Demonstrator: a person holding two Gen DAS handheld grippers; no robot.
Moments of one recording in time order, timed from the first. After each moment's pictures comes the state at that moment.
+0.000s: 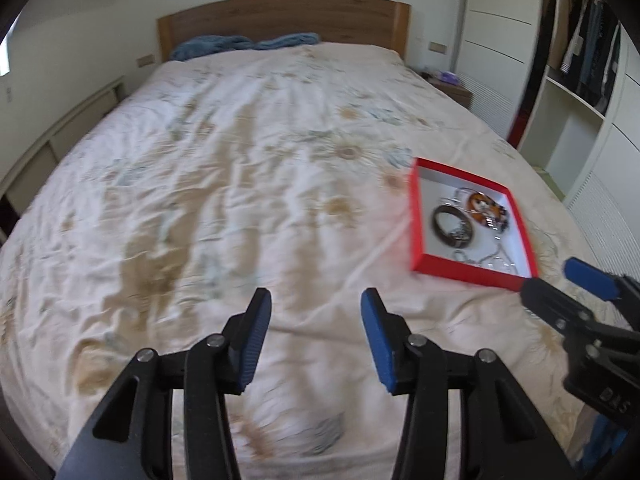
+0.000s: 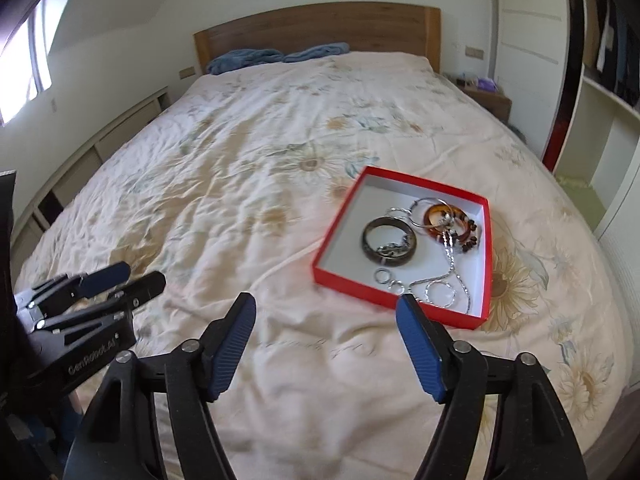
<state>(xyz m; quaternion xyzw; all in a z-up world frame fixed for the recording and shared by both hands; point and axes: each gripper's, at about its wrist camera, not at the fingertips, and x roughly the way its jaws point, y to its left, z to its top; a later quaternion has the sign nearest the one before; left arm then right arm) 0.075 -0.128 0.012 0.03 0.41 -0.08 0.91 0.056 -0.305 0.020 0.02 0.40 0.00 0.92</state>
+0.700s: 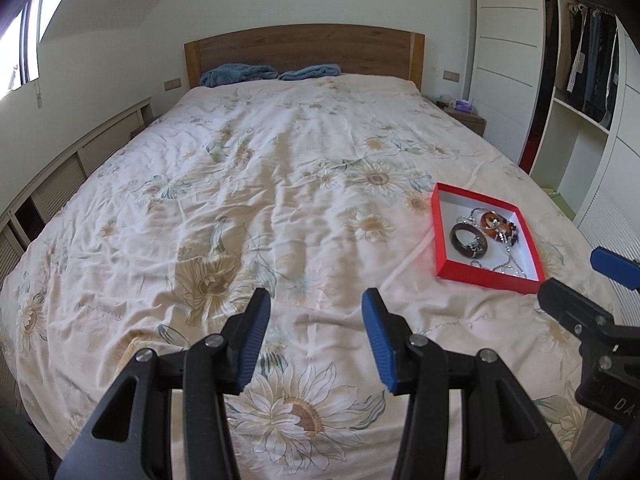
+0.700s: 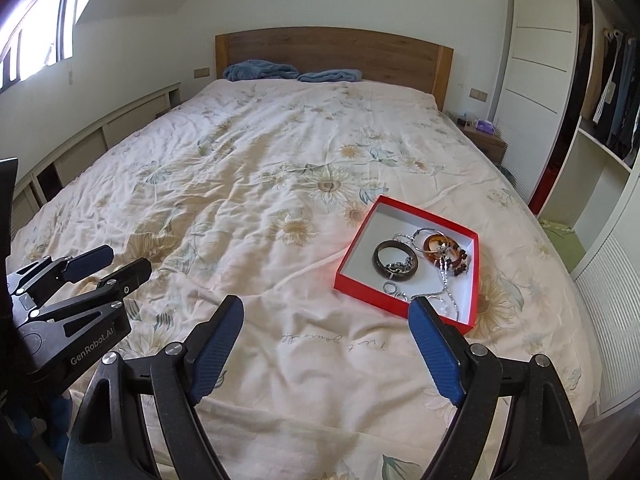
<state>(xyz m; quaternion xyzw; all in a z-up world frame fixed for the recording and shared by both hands) 0.030 -0.089 0.034 0.03 0.36 -0.06 0.93 0.016 -0.258 0.051 -0.04 0.36 -0.01 0.93</state>
